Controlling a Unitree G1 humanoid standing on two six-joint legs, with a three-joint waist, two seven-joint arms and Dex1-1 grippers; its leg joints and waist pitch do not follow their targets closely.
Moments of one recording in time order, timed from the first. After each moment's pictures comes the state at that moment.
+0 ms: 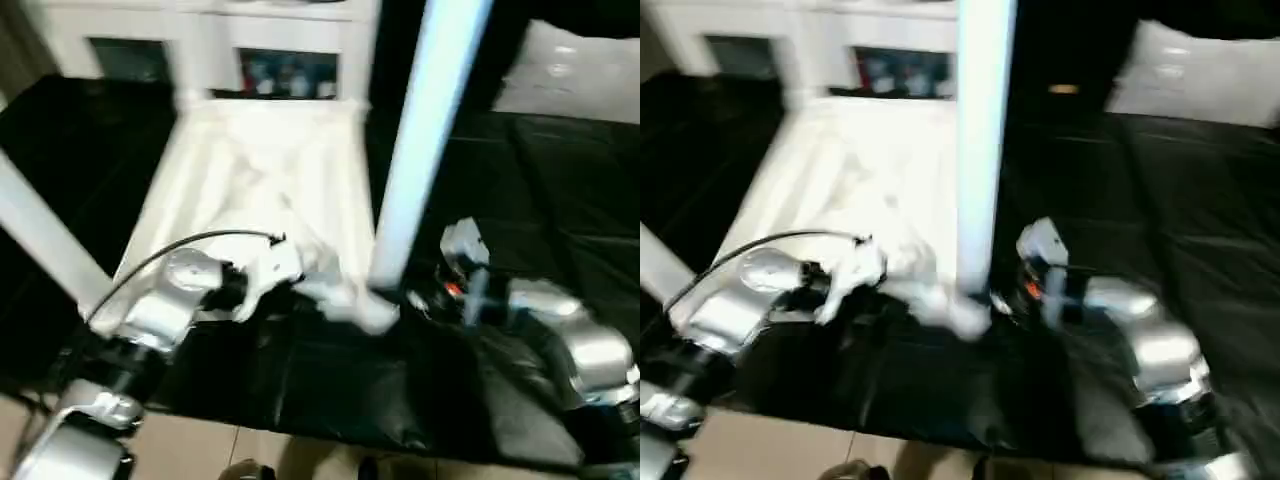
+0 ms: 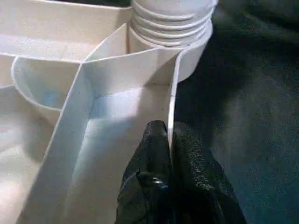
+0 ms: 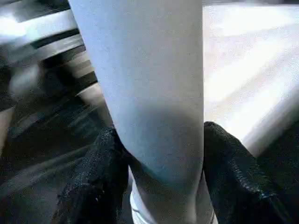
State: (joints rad) left arm -0.54 0.31 -0.29 0.37 0.02 0.31 -1.05; right arm -0.27 -0.24 0.00 0.00 0.27 0.46 0.74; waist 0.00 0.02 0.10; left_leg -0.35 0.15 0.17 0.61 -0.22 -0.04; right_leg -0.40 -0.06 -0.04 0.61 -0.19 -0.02
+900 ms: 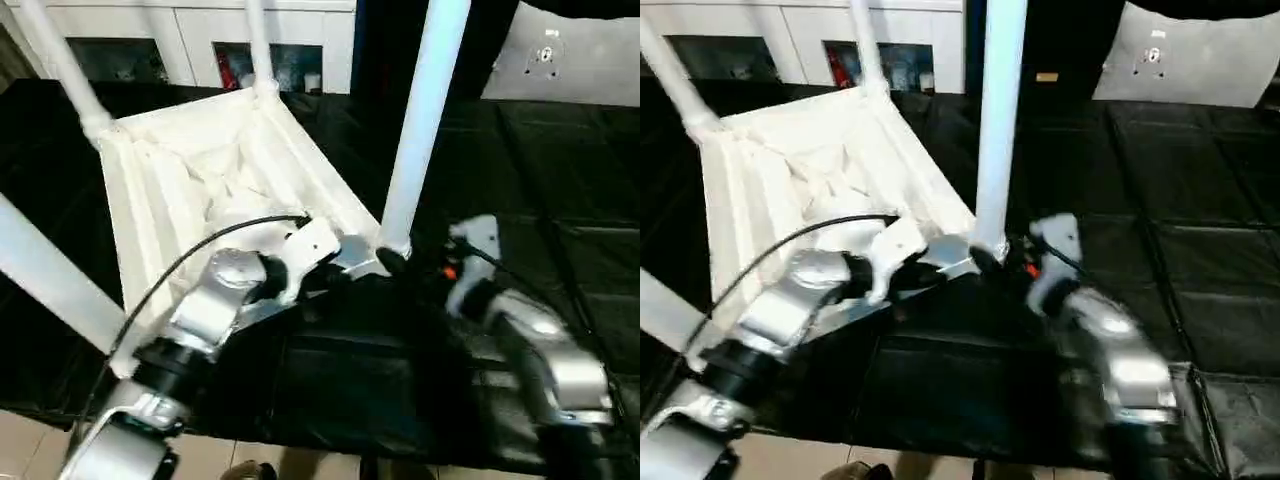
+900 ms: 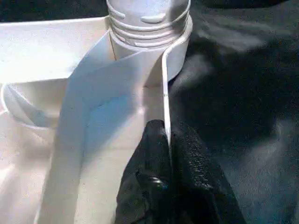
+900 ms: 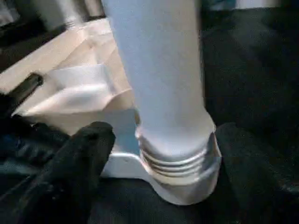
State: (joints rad) left arm -0.56 0.28 -0.31 0.33 0.06 0.32 -0.93; right arm -0.23 -0.28 -0.04 0.00 0.27 0.42 0.68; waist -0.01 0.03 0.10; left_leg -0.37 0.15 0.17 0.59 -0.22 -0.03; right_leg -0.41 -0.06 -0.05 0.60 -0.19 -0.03
